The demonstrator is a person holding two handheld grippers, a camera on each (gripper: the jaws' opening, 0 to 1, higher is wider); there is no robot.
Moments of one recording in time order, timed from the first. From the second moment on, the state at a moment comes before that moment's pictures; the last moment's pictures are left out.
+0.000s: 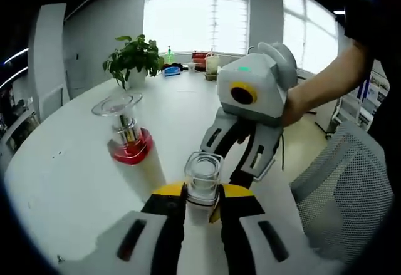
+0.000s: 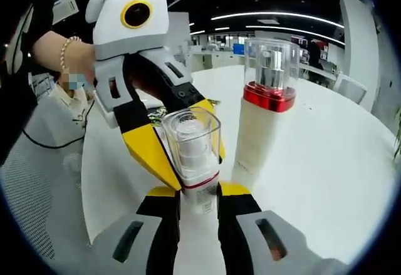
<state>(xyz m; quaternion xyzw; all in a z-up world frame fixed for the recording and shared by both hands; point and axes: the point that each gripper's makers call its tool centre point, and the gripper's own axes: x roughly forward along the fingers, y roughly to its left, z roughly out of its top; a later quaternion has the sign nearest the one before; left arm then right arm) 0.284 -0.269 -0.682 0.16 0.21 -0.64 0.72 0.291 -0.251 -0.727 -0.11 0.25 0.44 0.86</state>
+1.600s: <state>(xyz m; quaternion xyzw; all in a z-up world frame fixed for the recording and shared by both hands) 0.297 -0.221 -0.671 0.15 0.22 -0.58 0.77 0.295 -0.259 -0.717 -0.11 0.26 0.46 0.84</state>
